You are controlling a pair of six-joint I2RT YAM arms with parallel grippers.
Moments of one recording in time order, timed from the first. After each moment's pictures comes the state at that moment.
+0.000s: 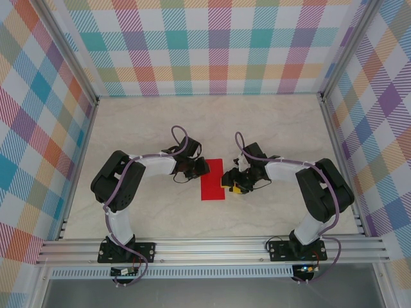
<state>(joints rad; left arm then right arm) -0.60 1.87 1.03 -0.17 0.31 -0.84 0.50 1.67 0.80 -0.31 -0.68 0.67</state>
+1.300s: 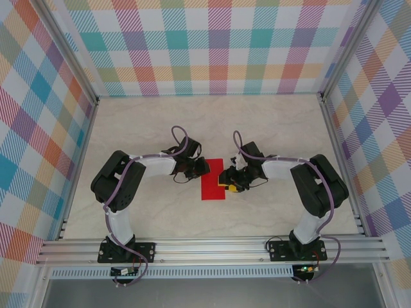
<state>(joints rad) -0.60 1.87 1.02 -0.15 0.31 -0.84 0.52 1.72 0.82 -0.26 -0.70 0.72</state>
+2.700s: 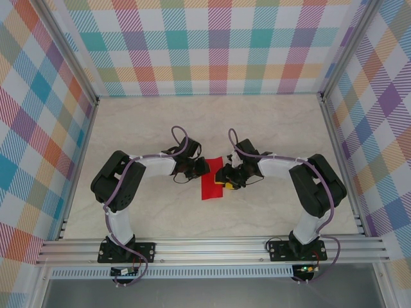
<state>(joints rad) -0.60 1.87 1.02 -0.14 0.31 -0.84 0.55 1.74 0.89 -0.28 -0.66 0.76</state>
